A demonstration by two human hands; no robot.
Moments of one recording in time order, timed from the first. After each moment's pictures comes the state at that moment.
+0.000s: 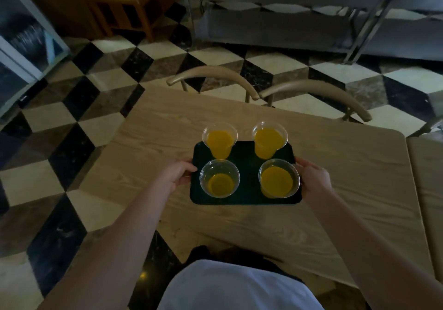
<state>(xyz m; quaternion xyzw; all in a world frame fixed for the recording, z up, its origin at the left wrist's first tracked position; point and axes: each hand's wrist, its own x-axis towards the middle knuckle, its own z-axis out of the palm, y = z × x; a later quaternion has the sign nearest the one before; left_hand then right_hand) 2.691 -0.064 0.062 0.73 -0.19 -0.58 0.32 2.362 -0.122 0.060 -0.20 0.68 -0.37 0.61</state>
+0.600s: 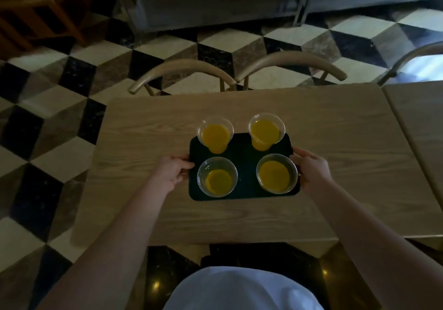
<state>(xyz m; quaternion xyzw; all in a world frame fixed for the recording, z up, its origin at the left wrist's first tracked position) 2.763 -0.140 0.030 0.69 -0.24 -0.62 0.28 2.420 -0.105 0.032 -0.11 0.70 -0.44 0.56</state>
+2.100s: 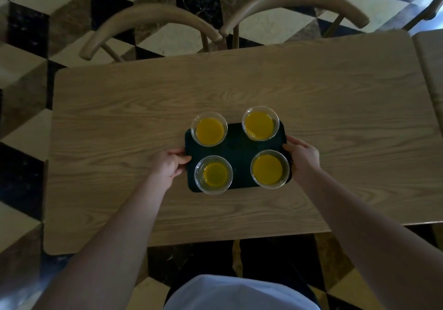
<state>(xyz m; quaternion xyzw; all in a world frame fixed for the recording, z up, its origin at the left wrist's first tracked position) 2.744 -0.184 -0.097 0.73 -0.15 -0.63 0.22 2.408 -0.151 -0.074 -0.01 0.75 -0.39 0.54</state>
